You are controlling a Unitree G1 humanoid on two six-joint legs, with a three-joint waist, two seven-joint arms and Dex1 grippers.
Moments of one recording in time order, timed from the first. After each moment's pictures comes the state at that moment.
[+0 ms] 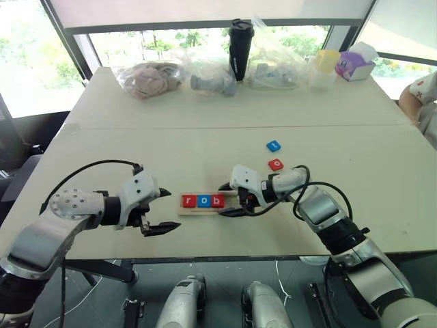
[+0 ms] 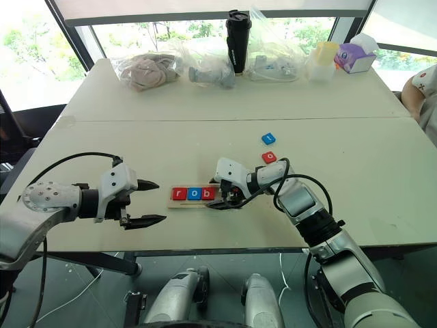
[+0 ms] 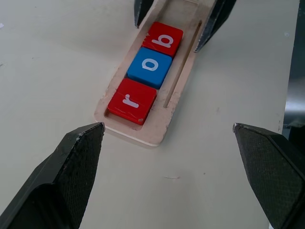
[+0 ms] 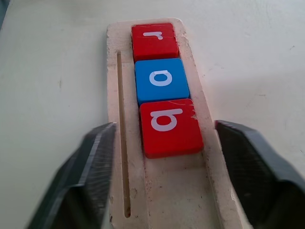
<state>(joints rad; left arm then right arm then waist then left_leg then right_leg) -0.18 0.93 -0.03 -0.45 -0.42 0.65 -0.98 -0.64 -0.47 0.41 0.12 0.09 0.38 1.10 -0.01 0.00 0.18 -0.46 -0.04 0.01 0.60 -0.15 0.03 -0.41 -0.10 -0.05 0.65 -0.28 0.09</state>
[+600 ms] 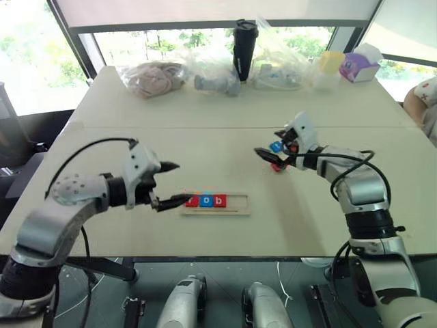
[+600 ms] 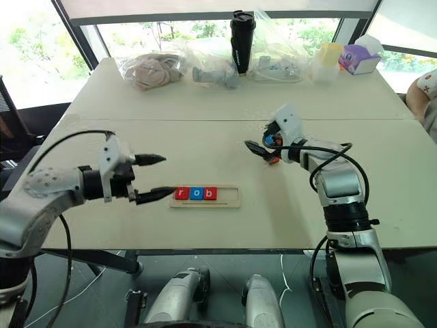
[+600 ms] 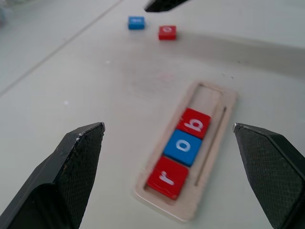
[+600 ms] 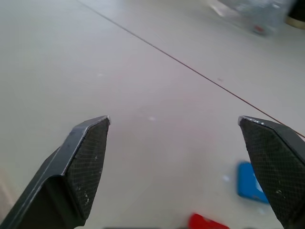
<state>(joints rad) -0.35 0.77 0.05 -0.44 -0.51 0.67 -0.86 -0.62 -0.49 -0.06 0.09 0.17 0.69 0.63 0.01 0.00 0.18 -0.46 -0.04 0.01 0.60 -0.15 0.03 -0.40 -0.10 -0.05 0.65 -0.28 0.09</state>
